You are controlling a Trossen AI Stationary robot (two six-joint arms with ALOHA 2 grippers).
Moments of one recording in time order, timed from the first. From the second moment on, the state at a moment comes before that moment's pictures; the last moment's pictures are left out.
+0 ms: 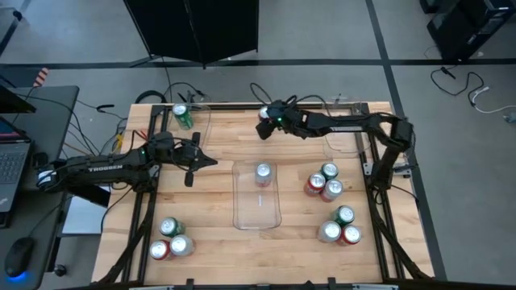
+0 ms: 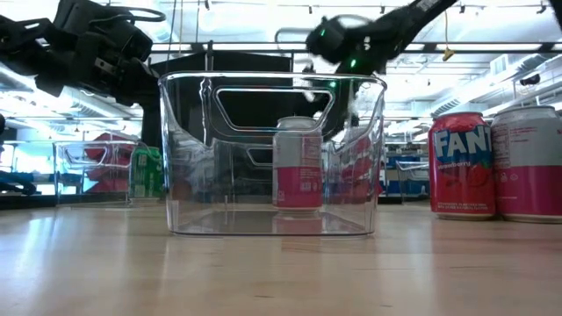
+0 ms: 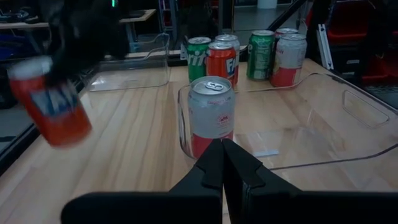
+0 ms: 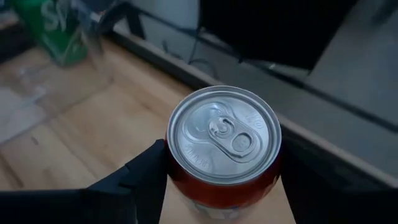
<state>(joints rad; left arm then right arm) 0.37 0.71 0.22 0.29 0.41 0.14 -0.37 1.74 1.20 -0.13 0.44 0.37</state>
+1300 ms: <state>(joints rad) 0.37 0.71 0.22 0.29 0.41 0.13 -0.32 1.14 0.65 -0.48 1.07 1.00</state>
